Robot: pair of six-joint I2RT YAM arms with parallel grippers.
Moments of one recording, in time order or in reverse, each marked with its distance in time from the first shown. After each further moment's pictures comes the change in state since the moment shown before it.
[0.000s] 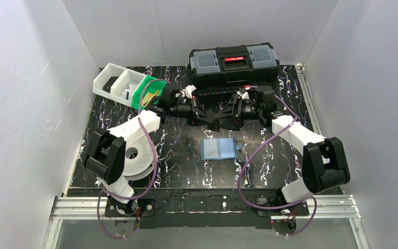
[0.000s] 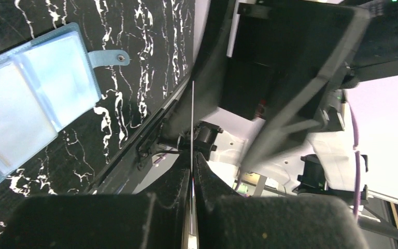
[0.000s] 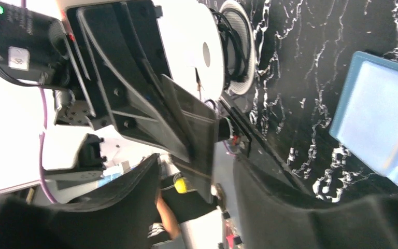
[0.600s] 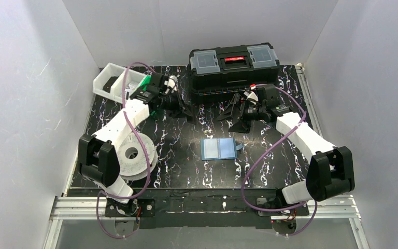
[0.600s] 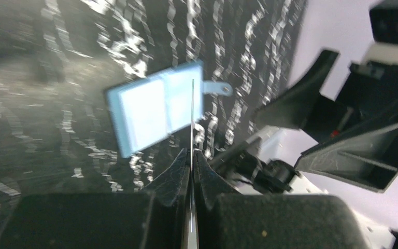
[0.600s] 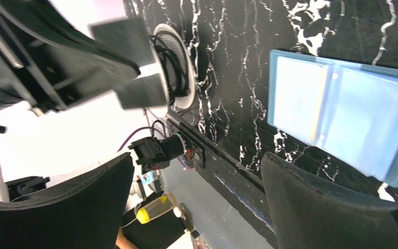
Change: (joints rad) left arm 0.084 -0.044 0.186 -0.540 -0.347 0.371; right arm 0.008 -0.065 0.125 -0.435 0.264 -0.249
